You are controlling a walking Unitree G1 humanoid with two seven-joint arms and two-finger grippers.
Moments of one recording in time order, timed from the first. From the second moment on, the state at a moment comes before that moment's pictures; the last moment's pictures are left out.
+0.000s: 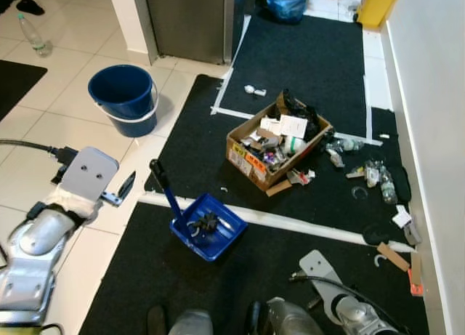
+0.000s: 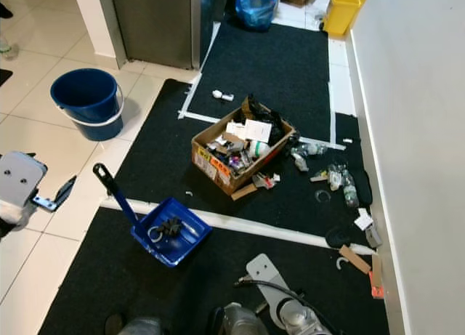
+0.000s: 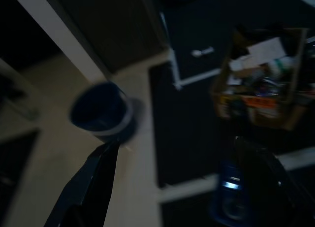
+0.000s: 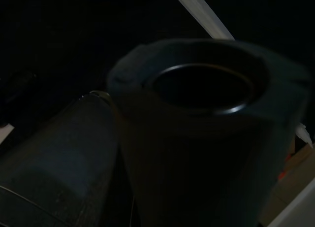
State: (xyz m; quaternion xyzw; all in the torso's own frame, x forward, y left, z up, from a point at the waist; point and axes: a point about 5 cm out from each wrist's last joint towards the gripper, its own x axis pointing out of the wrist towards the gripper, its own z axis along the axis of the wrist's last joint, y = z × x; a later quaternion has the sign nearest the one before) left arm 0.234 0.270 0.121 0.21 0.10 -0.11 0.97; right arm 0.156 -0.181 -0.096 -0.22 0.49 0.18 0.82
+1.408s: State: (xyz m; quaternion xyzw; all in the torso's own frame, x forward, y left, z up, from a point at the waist) left arm 0.290 0.262 0.088 0.16 0.04 -0.12 0.98; right arm 0.132 -0.190 -0.103 -0.22 0.51 0.18 0.81
